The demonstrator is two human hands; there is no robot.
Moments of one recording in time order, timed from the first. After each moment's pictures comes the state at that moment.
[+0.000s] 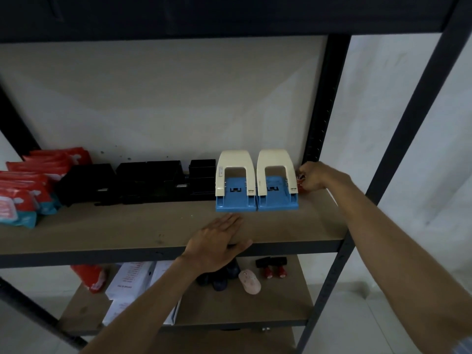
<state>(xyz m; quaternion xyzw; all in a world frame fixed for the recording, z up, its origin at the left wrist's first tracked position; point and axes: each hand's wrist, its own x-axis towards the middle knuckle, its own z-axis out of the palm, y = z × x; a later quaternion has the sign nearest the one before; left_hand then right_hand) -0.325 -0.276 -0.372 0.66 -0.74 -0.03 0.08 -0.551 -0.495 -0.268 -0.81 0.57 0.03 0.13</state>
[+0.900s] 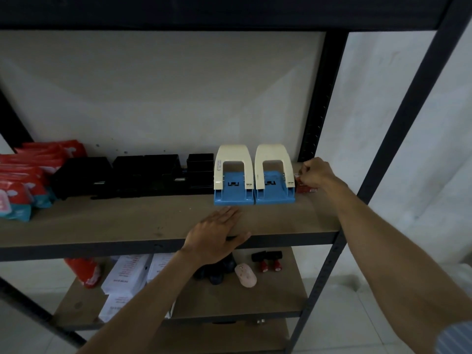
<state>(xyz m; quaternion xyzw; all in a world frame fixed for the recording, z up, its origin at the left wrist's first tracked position) -0.330 -0.271 -0.370 0.67 -0.73 -0.01 0.11 -0.560 -0.487 -0.290 -0.73 0.61 -0.22 0.23</state>
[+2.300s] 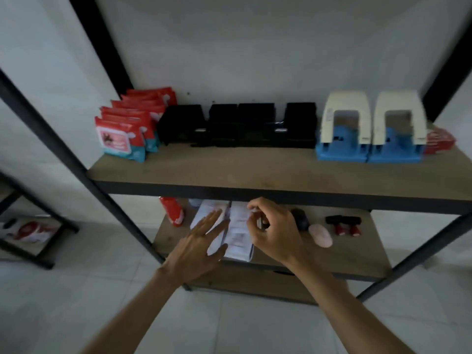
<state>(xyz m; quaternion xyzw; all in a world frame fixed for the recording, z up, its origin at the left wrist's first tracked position) -0.131 -0.062 -0.469 0.69 -0.68 -0.05 0.23 -0.326 -0.188 -0.419 -0.84 0.24 -0.40 0.27</state>
